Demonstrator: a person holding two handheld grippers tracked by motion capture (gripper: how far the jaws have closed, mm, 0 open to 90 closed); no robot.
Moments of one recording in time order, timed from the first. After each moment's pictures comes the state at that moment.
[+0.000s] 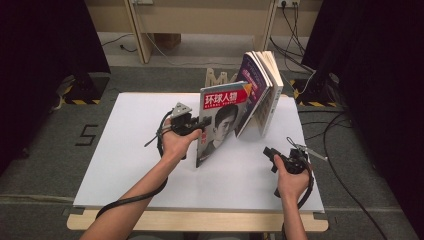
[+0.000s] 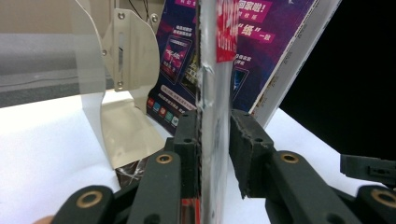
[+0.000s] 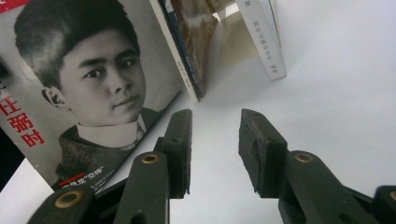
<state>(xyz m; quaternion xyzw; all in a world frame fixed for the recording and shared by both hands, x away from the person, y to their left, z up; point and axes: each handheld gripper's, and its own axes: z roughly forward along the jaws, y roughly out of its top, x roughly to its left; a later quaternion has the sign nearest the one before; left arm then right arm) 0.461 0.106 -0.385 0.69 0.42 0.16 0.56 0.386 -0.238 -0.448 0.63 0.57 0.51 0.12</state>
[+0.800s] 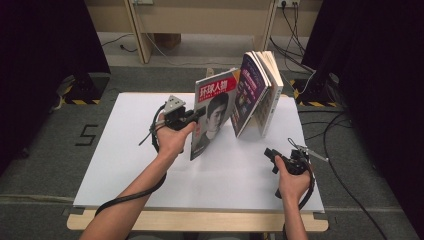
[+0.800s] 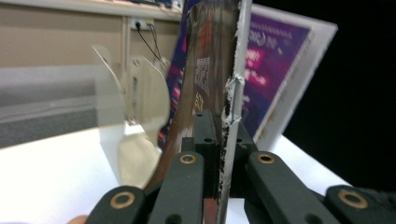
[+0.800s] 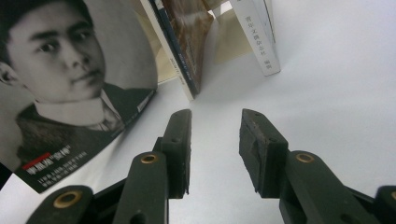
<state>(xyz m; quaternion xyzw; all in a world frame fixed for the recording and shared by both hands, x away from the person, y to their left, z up) 0.455 0.124 -0.354 0.66 0.41 0.21 0.60 0.385 -0.241 -0.451 0.64 0.57 0.51 0.11</state>
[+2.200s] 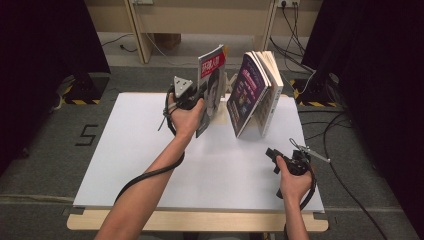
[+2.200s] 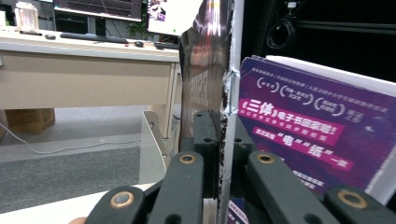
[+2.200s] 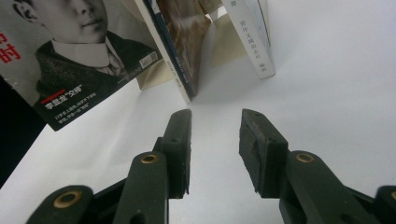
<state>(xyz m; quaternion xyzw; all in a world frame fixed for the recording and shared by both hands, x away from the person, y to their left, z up) 0.515 0.094 -0.349 0.59 0.44 0.31 0.61 0.384 -0.246 -0.451 0.64 0.56 0.51 0.12</state>
